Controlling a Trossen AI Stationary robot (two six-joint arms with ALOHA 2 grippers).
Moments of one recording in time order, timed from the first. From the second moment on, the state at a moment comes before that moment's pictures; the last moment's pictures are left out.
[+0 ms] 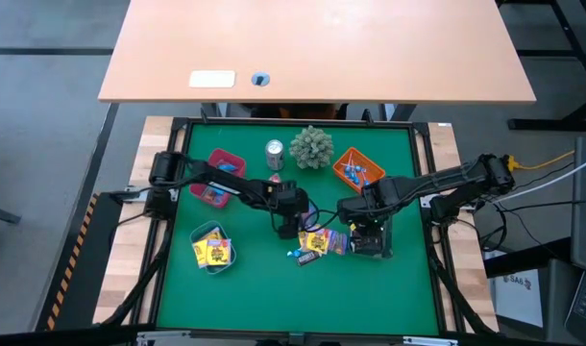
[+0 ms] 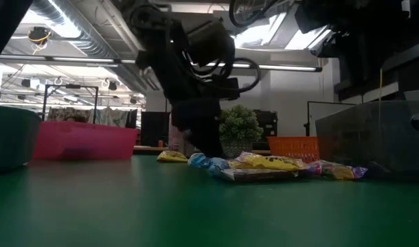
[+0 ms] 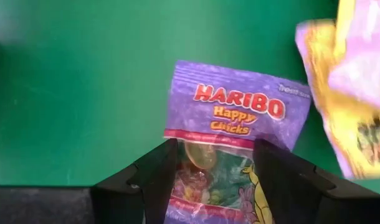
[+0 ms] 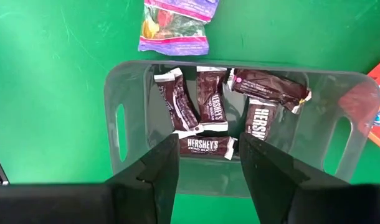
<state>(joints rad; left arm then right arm) 0.00 1.99 1.19 -0.22 -0.14 -0.01 0.22 1.54 1.29 -1.27 -0.09 0.28</state>
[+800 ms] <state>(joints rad) 0.01 1.98 1.18 -0.25 -0.13 -0.02 0.22 1.54 1.29 -1.24 -0.09 0.28</state>
